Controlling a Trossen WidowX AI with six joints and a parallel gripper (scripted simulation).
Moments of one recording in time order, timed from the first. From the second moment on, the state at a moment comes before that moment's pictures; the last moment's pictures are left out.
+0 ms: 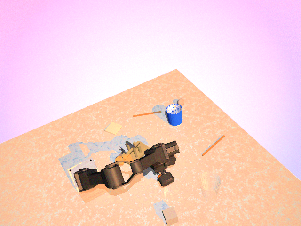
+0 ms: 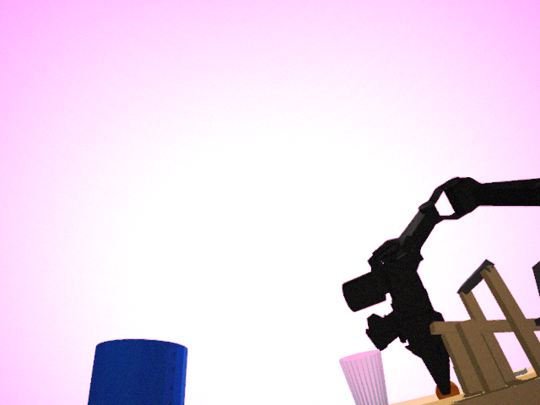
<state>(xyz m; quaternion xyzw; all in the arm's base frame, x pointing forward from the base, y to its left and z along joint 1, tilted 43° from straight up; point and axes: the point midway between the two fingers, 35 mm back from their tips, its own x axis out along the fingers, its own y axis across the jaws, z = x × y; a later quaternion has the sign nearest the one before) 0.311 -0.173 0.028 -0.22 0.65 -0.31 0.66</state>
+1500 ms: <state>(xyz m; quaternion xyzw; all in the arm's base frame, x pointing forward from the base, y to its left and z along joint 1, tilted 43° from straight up) 0.310 -0.083 0.104 -0.22 0.66 -0.30 0.65</state>
